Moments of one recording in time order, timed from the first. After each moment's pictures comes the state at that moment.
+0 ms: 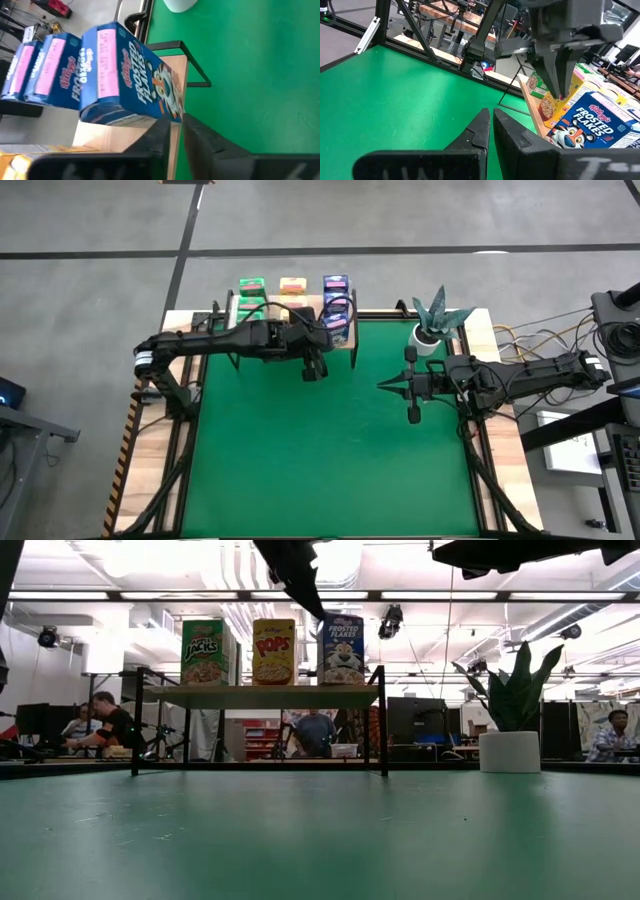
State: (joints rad) left arm 0.12 1.71 1.68 -0.81 -0.42 0.26; right arm 0.07 0.81 0.57 0.11 0.05 -0.39
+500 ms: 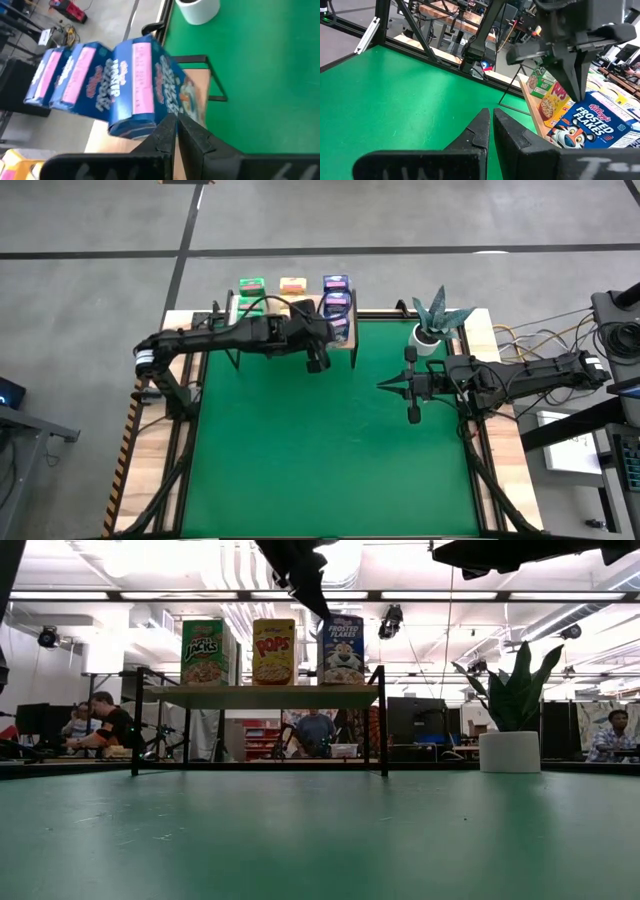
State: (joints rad) left arm 0.16 1.71 1.67 -0.71 -0.44 0.27; right arm 0.07 0.81 0.57 0.11 0.05 -0.38
